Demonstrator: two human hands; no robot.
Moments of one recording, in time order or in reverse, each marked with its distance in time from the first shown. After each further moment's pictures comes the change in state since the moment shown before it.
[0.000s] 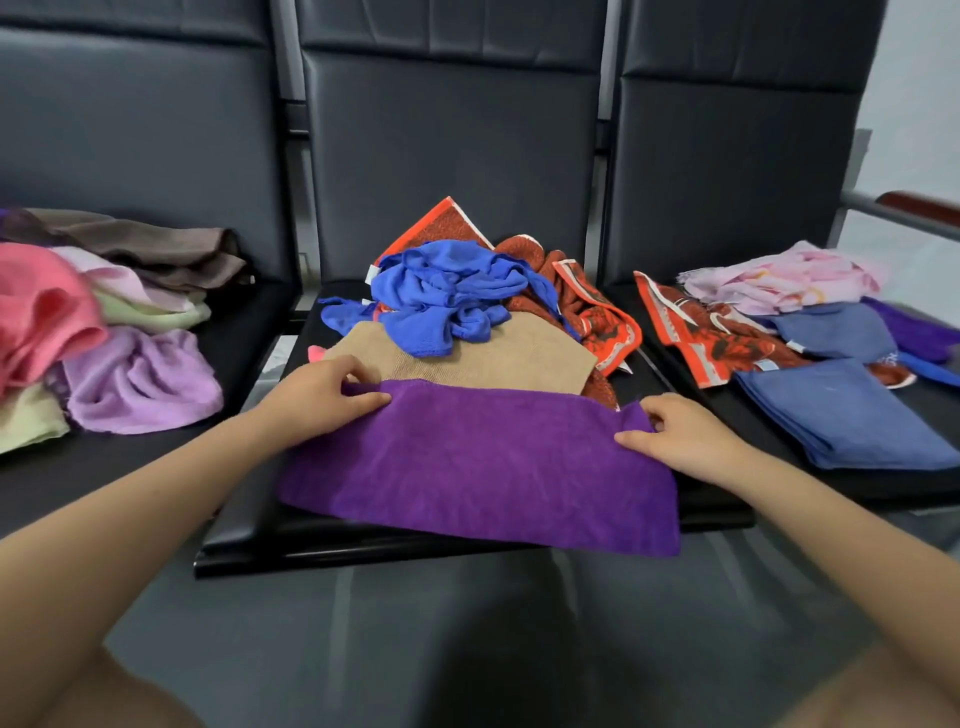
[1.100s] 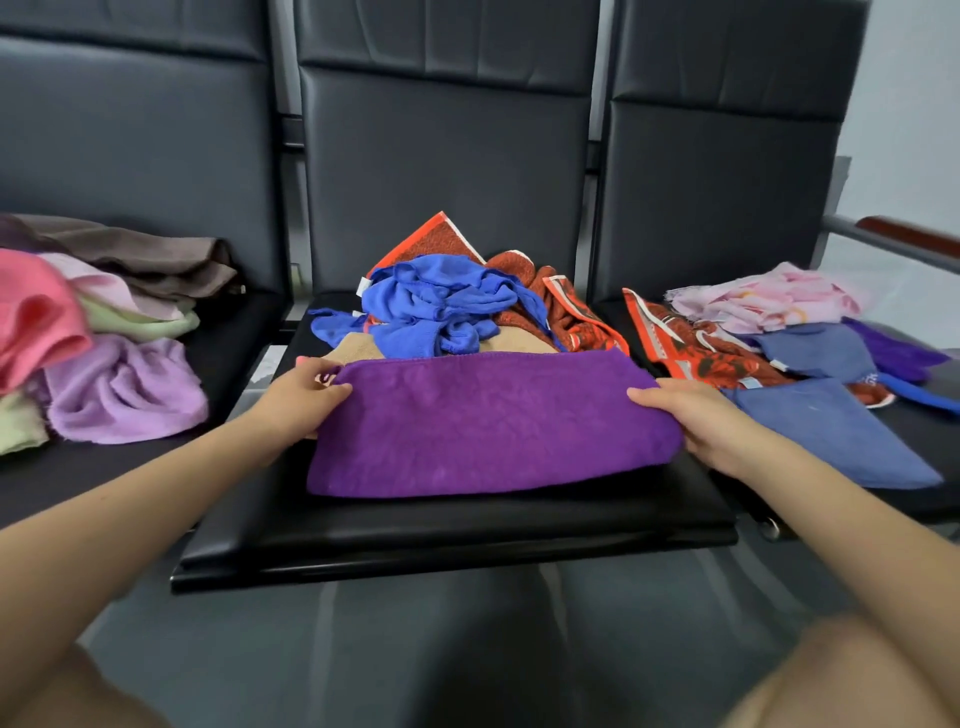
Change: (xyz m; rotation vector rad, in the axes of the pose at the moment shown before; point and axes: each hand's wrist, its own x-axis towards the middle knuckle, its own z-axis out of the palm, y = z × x) left_hand 0.004 0.006 0.004 -0.564 0.080 -0.308; right_hand 0.021 0.006 -0.028 0.886 0.019 0.318
